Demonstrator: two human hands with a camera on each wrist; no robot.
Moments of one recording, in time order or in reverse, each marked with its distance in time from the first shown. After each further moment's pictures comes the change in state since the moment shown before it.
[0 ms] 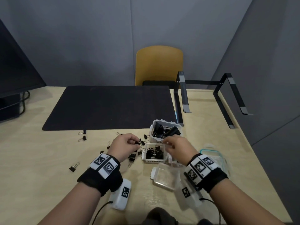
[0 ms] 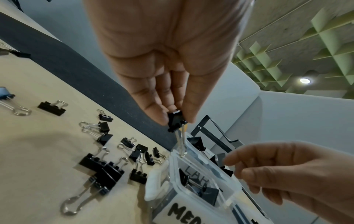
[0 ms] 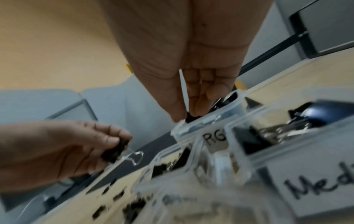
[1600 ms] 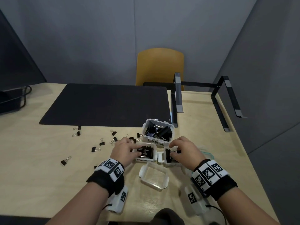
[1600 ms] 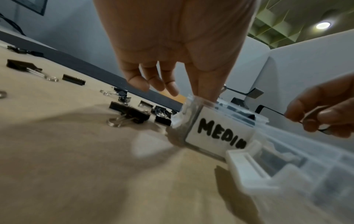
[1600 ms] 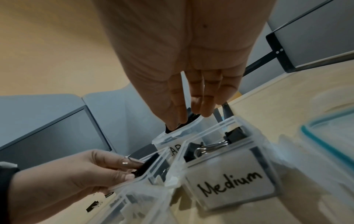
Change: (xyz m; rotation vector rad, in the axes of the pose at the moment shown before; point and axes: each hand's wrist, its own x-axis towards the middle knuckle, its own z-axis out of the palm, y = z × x) left_hand 0.001 -0.024 0.057 0.352 0.090 0.081; right_hand -0.026 0.045 -0.022 0.024 -0.008 -0.002
